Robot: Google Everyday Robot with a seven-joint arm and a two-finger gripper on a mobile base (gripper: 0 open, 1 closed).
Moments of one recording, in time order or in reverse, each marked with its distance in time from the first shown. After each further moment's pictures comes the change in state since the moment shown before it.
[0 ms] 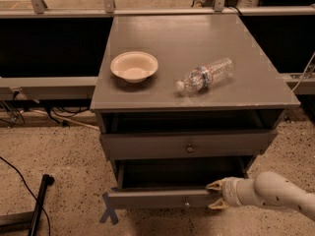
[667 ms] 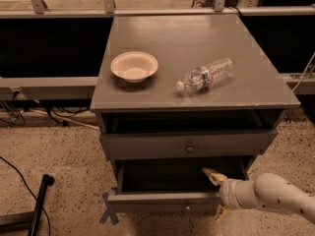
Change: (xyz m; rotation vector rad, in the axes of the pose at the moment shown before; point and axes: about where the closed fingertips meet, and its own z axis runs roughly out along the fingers) arm -0.025 0.009 -0.009 -0.005 -0.048 -0.026
